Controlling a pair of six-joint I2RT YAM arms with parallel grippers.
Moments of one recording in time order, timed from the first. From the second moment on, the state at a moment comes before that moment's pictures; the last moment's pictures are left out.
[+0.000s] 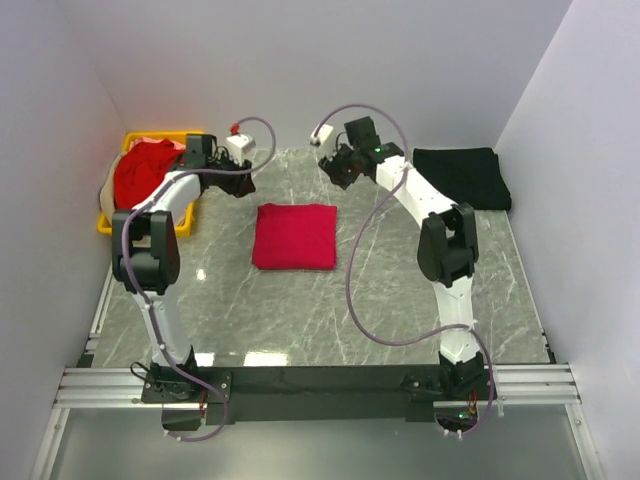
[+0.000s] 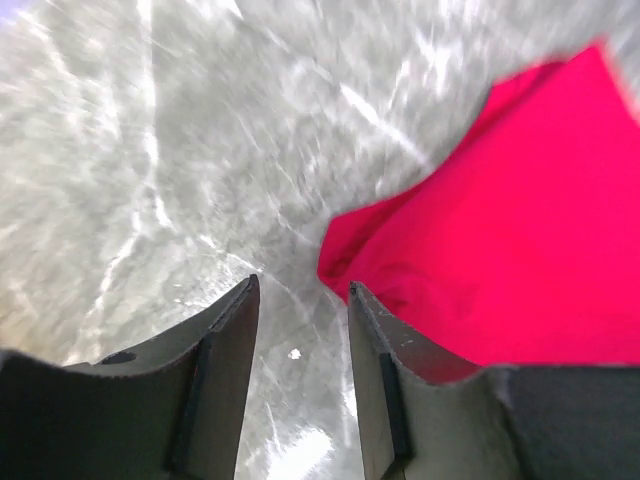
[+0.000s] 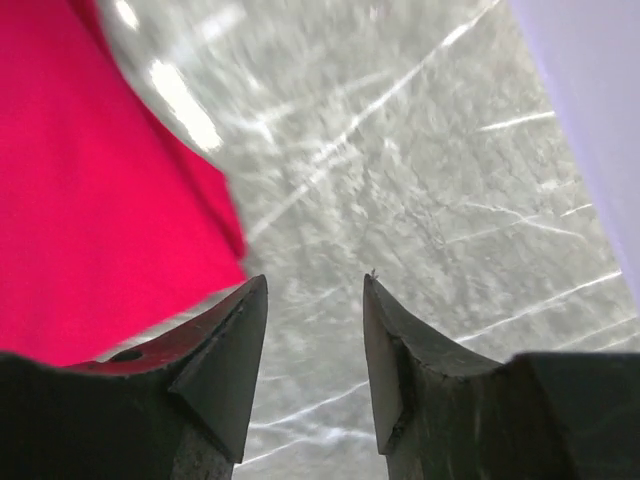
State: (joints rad) left arm -0.07 2.02 1.56 -0.31 0.57 0.42; right arm 0.43 2.22 2.01 -0.57 -0.22 -0.62
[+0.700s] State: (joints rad) left arm -0.05 2.22 1.40 0.05 0.84 -0.44; right arm 0.42 2.34 1.84 -0.53 -0.77 0.09
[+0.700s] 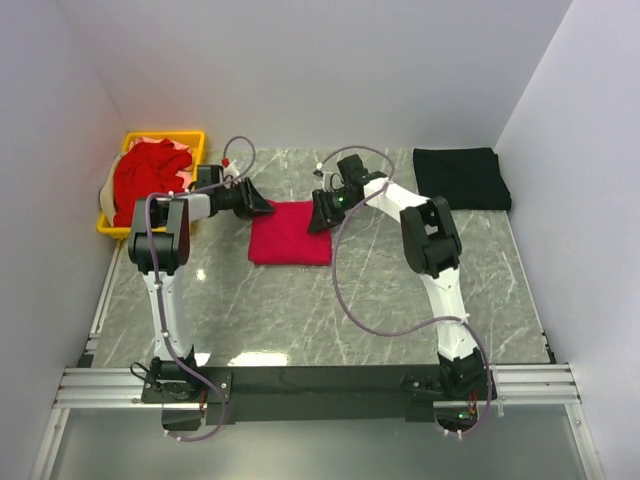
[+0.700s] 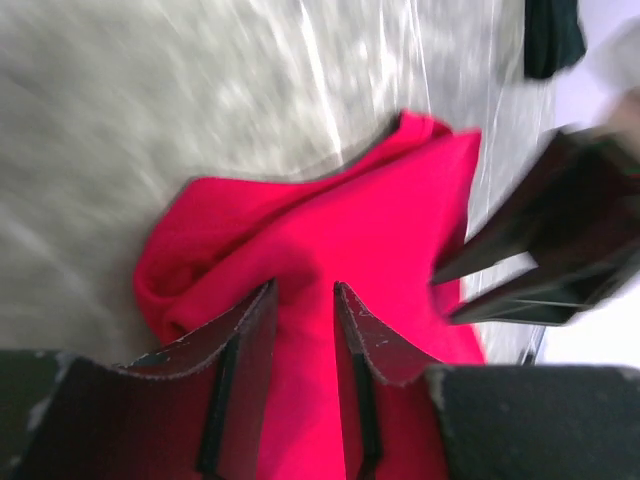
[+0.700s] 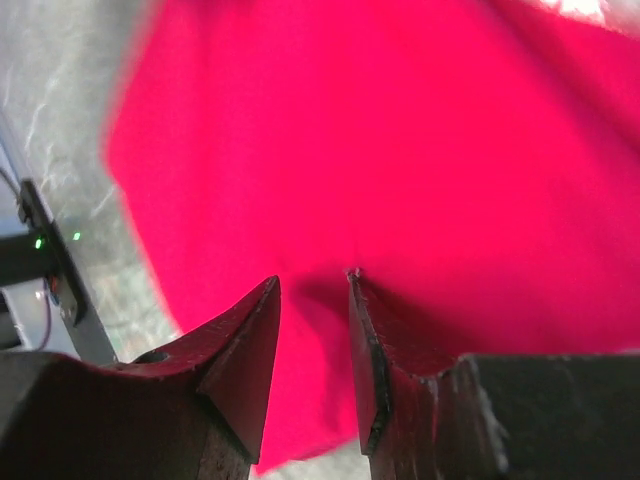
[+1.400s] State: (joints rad) left arm -0.29 1.57 1.17 -0.11 0.62 0.32; right arm 0.34 1.90 1.40 -0.24 -0.91 0.35
